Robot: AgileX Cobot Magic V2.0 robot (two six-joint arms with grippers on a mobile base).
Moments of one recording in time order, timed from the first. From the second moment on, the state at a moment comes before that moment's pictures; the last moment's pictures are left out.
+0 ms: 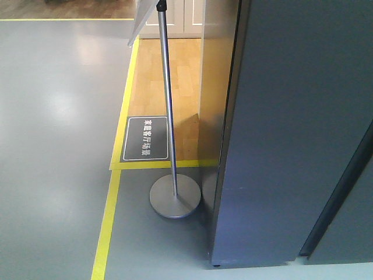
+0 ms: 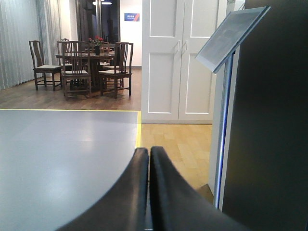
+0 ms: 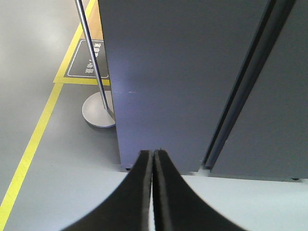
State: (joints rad) left arm 0.04 -0.01 0.03 -0.03 0.01 -0.05; right arm 0.06 0.08 -0.57 -0.04 1.10 -0.03
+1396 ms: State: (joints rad) left arm 0.04 -0.01 0.03 -0.03 0.02 -0.05; right arm 0.00 -0.01 0.01 0.01 0.10 -0.03
